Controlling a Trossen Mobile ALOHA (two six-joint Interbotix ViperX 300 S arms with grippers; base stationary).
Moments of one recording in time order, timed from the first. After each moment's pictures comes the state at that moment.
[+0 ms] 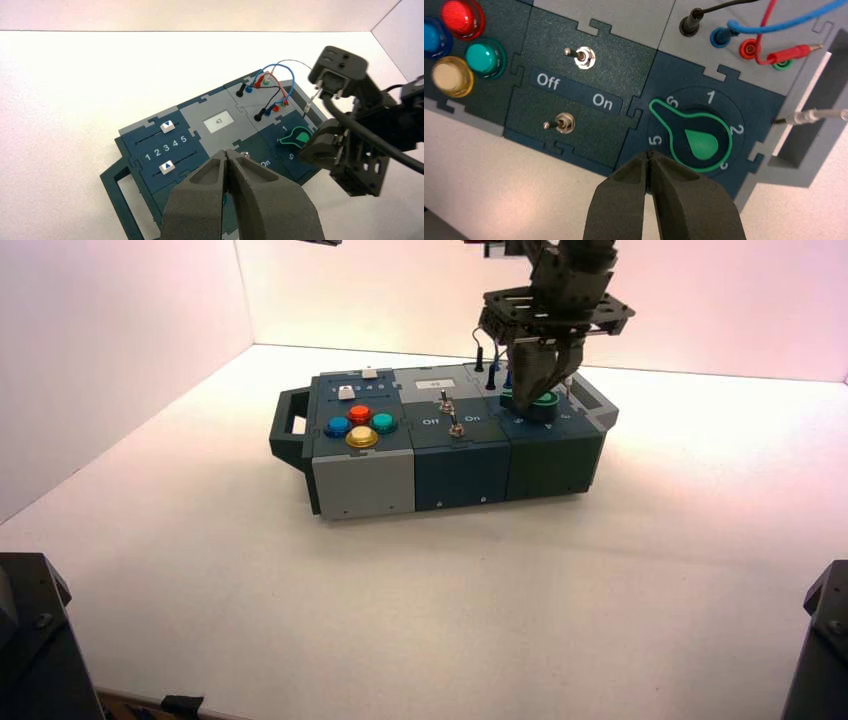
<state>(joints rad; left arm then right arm) -0.62 -0.44 0.91 0.21 0.19 -0.50 0.51 0.08 0.65 0.12 0.61 -0.06</state>
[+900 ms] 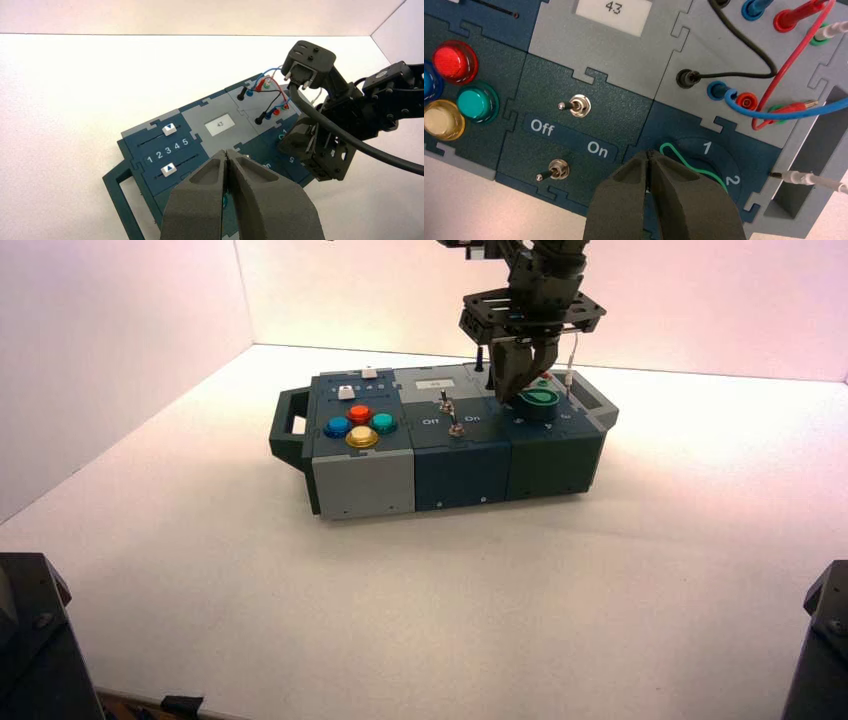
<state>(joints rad) -0.61 -0.46 0.91 0.21 0.19 -0.50 0.51 0.17 0.55 0.09 0.59 -0.06</state>
